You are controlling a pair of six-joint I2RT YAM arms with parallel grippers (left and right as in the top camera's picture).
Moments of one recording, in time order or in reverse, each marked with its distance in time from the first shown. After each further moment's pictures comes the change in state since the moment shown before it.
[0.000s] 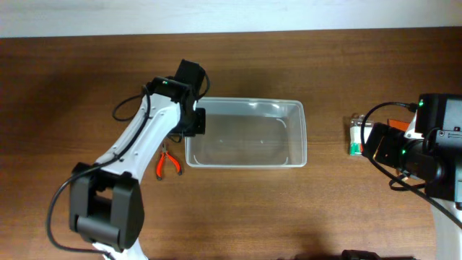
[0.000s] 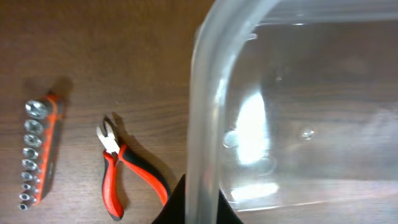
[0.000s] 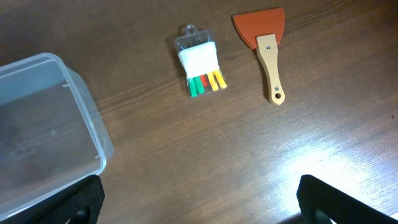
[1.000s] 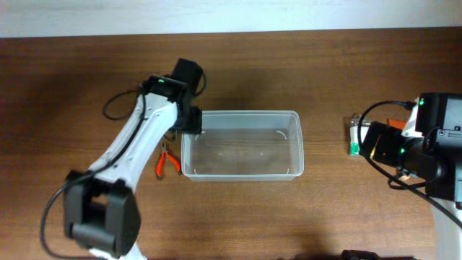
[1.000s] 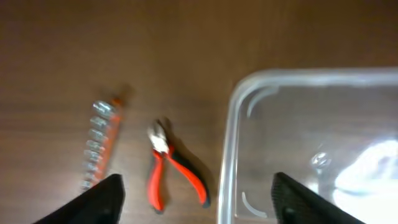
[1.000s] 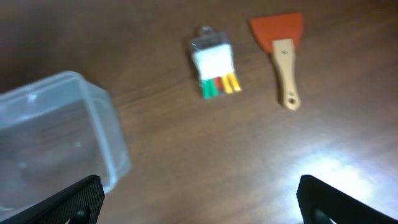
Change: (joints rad) left arm 0.009 -0.043 0.025 -0.031 -0.138 0.013; right arm 0.000 0.002 0.000 0.023 -0.060 -0.026
